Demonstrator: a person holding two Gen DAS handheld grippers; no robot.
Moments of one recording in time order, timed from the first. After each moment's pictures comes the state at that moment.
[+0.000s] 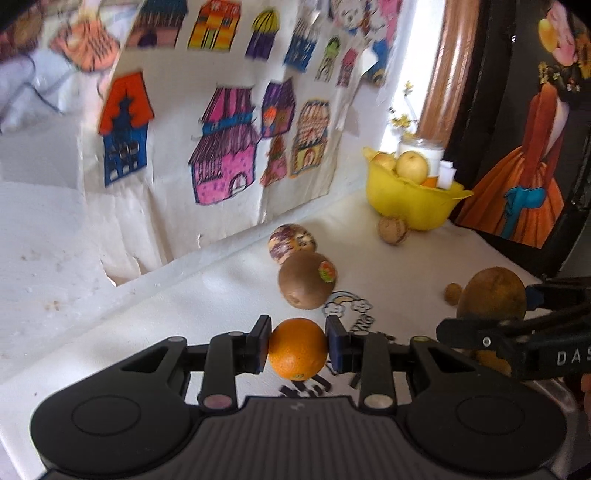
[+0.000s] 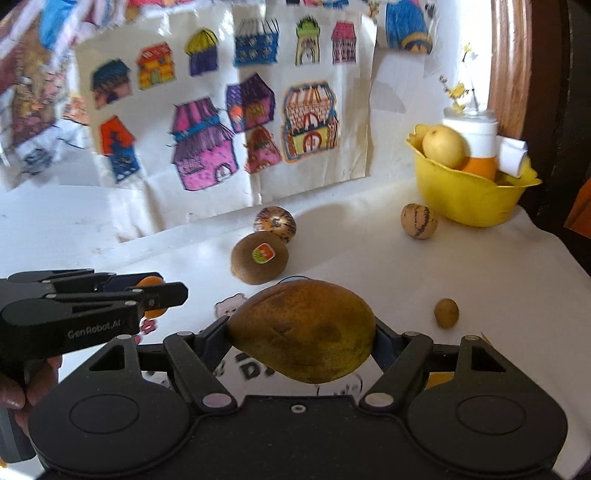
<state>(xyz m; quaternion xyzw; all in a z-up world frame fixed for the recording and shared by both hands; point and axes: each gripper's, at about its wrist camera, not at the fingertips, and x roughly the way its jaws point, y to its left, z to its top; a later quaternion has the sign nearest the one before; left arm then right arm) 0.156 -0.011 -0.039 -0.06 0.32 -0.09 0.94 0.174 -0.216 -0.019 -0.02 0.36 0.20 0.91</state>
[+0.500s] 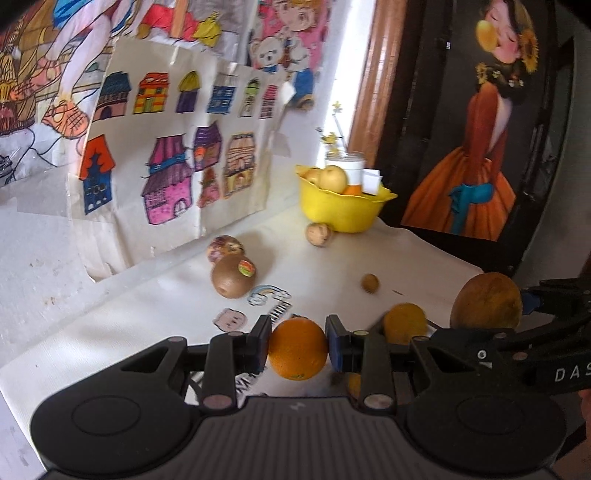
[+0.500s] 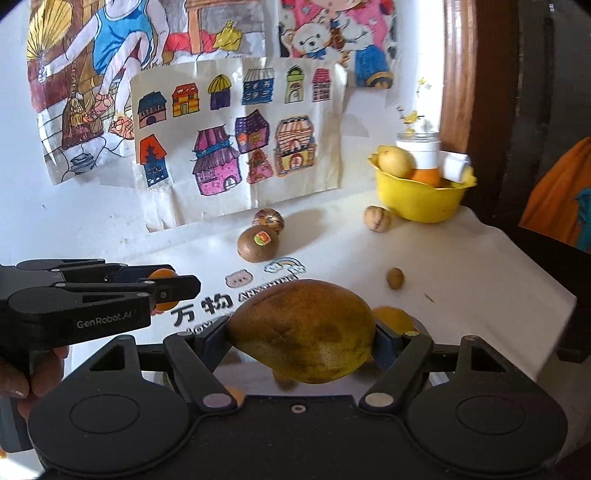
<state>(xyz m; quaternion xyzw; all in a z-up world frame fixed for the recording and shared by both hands) 0.076 -0.058 0.001 -0.04 0.29 -0.14 0.94 0.063 -0.261 0.017 -0.02 0.32 0.16 0.93</state>
